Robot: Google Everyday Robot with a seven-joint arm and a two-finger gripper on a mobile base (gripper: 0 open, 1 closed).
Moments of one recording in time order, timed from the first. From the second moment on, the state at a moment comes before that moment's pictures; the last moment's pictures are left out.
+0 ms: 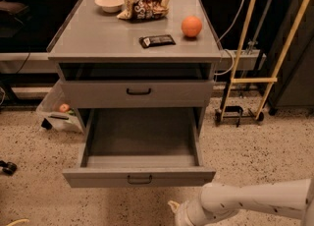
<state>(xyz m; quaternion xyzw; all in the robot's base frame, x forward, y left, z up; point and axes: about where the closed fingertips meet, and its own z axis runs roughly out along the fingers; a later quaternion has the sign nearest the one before) 0.341 -0.045 0.363 -0.60 0.73 0.28 0.16</state>
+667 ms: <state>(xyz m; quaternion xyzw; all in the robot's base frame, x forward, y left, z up) 0.392 -0.012 0.366 -0.56 0.76 0.26 0.22</state>
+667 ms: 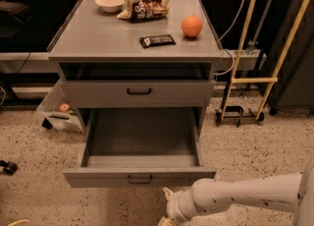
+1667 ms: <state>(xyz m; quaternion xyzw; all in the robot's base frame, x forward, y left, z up) 0.440 0.072 0.419 -0.59 0.73 0.23 0.26</state>
